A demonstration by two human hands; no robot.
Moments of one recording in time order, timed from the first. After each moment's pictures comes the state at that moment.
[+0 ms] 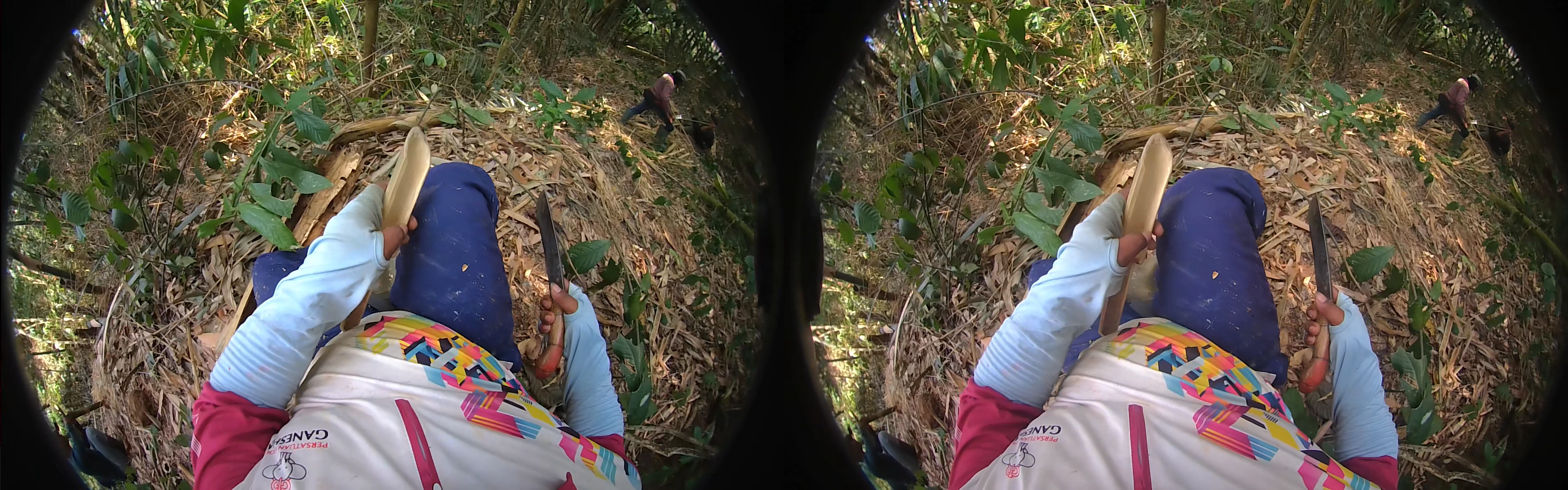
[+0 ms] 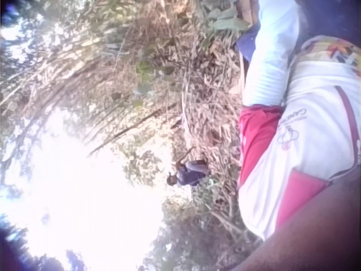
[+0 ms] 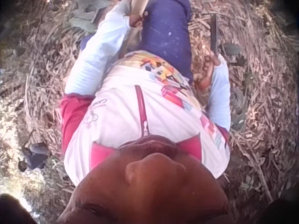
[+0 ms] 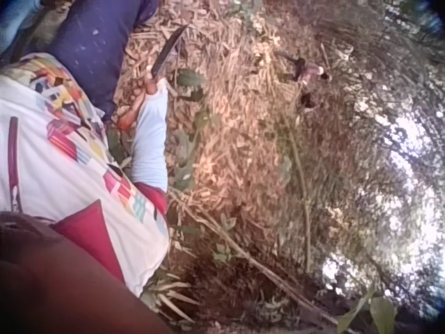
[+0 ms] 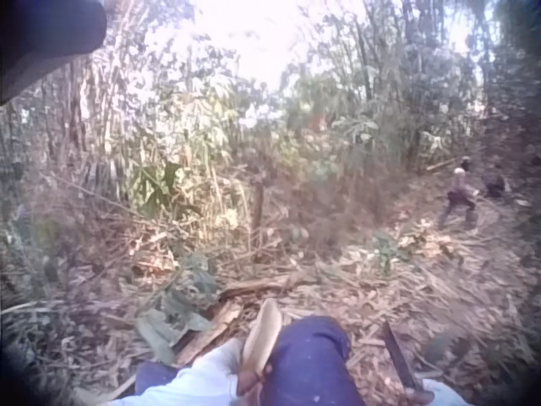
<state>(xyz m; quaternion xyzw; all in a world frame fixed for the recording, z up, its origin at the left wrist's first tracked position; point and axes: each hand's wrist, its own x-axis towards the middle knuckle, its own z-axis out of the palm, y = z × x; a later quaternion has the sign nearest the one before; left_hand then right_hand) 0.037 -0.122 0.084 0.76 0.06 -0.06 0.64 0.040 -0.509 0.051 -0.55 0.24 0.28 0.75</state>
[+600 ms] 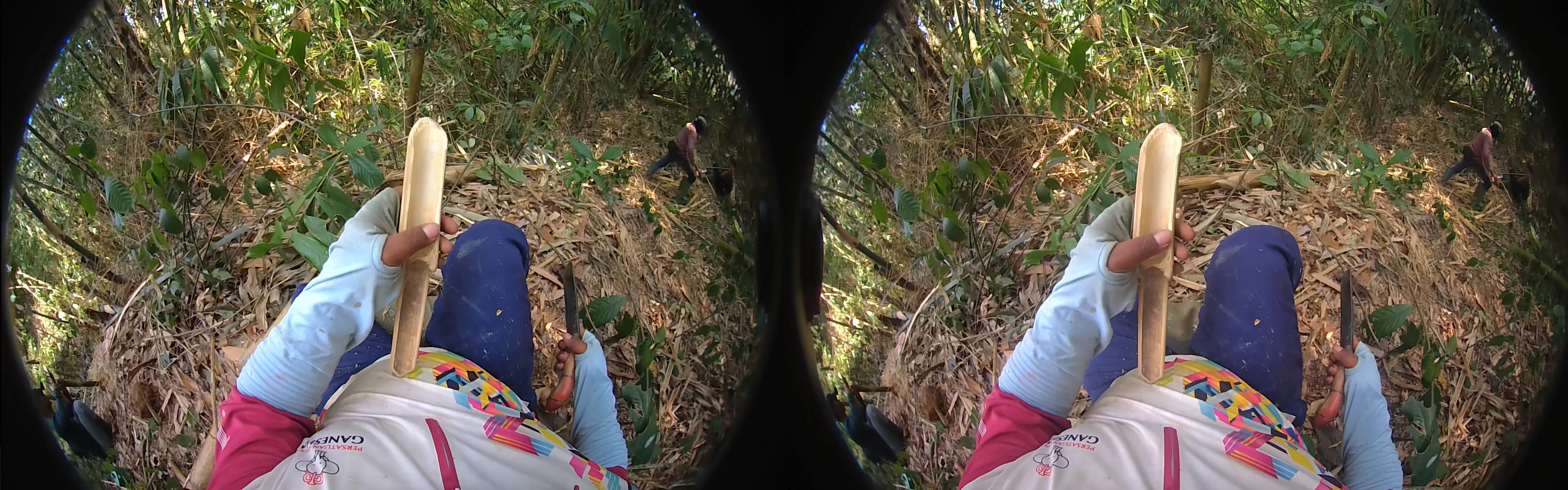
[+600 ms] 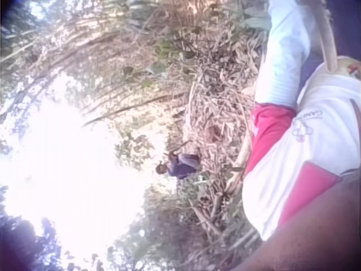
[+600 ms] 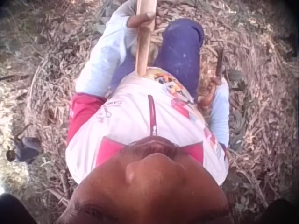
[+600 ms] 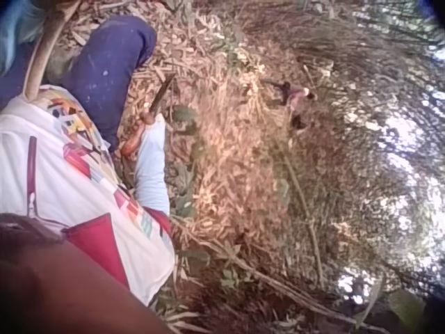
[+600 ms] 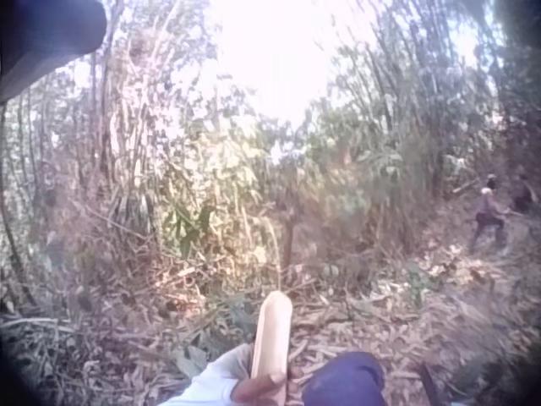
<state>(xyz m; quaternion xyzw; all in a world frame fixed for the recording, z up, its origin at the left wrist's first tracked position) 0.026 -0.098 0.168 0.55 0.02 0.03 0.83 0.050 -0.512 0.039 -0.60 0.22 0.25 0.73</state>
